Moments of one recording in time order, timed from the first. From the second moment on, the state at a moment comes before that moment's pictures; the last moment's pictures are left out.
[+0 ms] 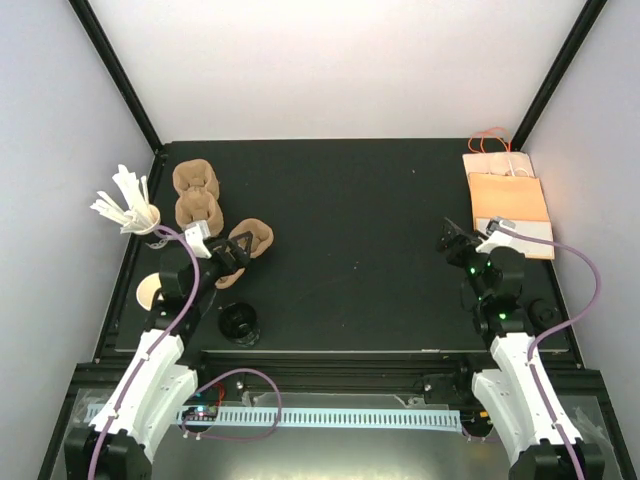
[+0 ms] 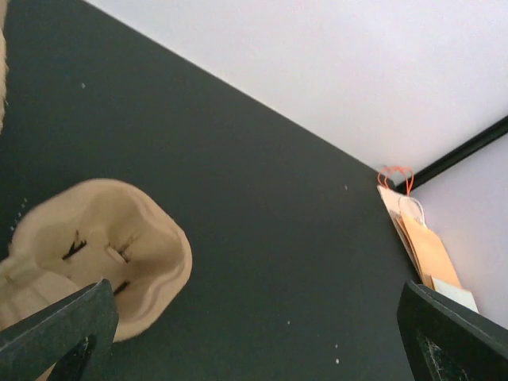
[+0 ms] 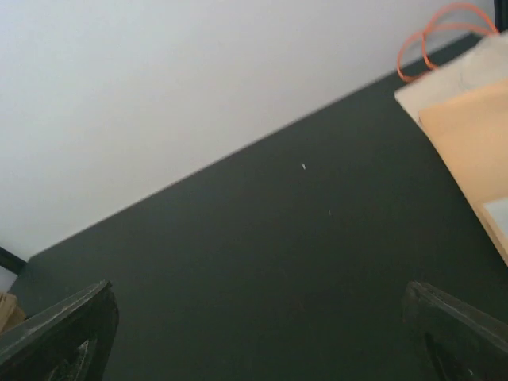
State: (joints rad) left arm -0.11 0.64 0.34 0.07 0.28 -0.66; right arm 0.05 0.65 0.37 0.09 -0.09 0.51
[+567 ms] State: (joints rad) left arm -0.14 0.83 0.28 0.27 0.50 -0.64; right arm 0.05 1.22 0.84 -0.22 0.00 0.55
